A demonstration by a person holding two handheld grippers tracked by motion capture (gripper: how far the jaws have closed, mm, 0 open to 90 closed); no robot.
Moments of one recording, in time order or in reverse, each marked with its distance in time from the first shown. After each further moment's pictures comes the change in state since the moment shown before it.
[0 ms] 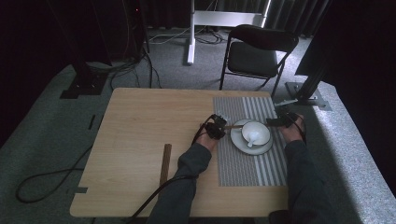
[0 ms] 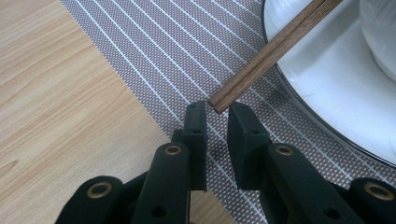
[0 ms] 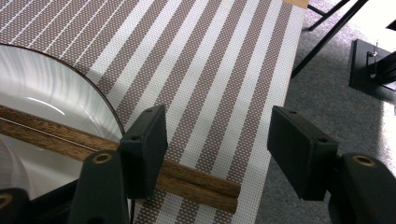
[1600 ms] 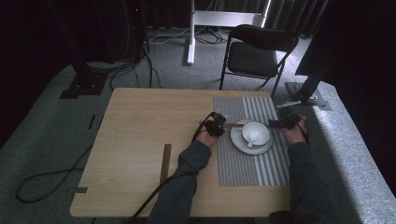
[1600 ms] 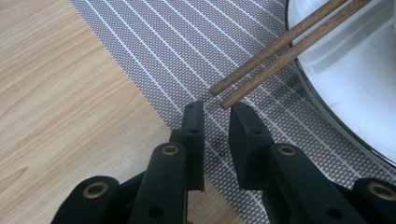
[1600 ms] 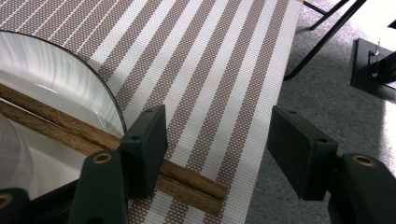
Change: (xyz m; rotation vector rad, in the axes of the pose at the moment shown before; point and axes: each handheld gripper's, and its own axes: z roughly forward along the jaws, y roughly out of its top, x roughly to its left) left arm 0.009 0.006 0.006 0.017 0.012 -0.008; right arm -0.005 -0.009 -0.007 -0.007 0.008 0.004
